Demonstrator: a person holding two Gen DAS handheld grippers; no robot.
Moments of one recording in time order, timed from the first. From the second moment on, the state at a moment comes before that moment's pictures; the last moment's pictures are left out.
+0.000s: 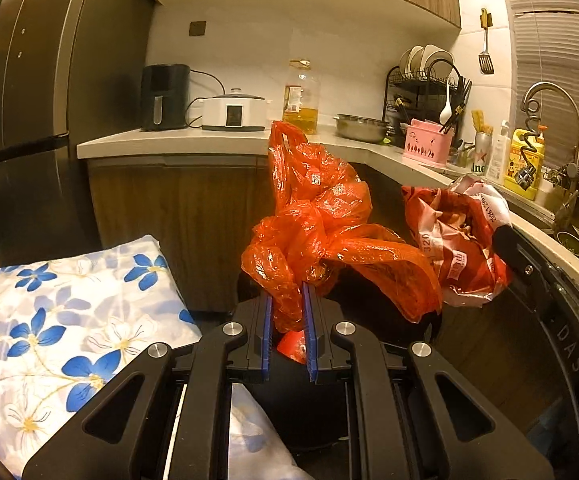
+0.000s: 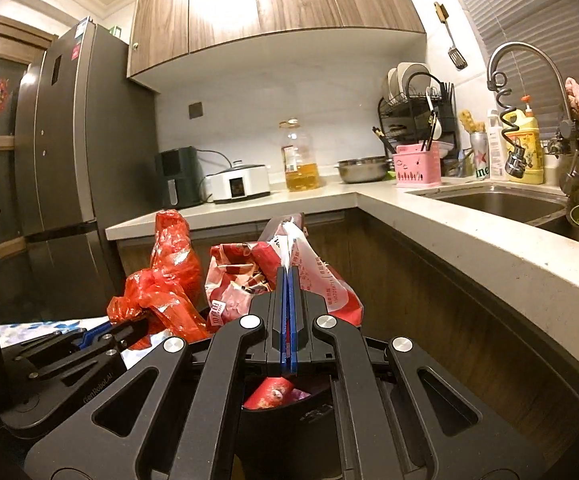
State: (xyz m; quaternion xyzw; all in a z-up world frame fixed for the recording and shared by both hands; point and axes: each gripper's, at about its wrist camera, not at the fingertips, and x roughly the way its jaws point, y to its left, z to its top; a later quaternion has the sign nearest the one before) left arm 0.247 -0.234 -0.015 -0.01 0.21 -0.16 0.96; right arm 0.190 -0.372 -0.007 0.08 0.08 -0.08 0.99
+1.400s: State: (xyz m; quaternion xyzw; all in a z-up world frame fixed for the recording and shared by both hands) left arm 0.277 -0.230 -0.046 -0.01 0.25 -0.13 0.96; right arm 0.226 -0.388 -0.041 0.09 0.12 -0.08 0.99
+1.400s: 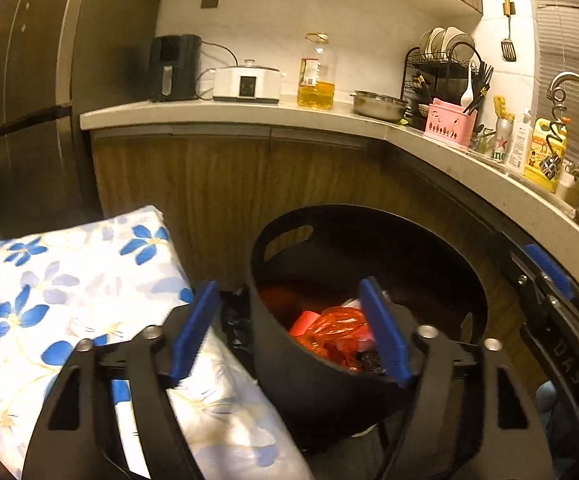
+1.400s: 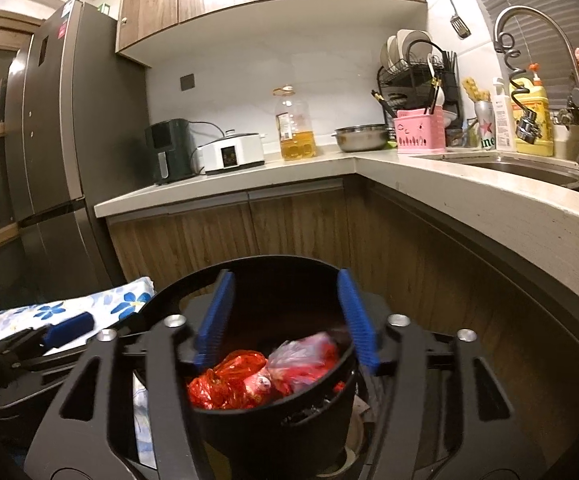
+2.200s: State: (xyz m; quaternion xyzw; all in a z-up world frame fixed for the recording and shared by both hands) left arm 0.166 -0.156 -0.015 0.01 0.21 -0.08 0.97; right arm 0.133 -0.312 -0.004 0.03 0.17 -0.06 0.98
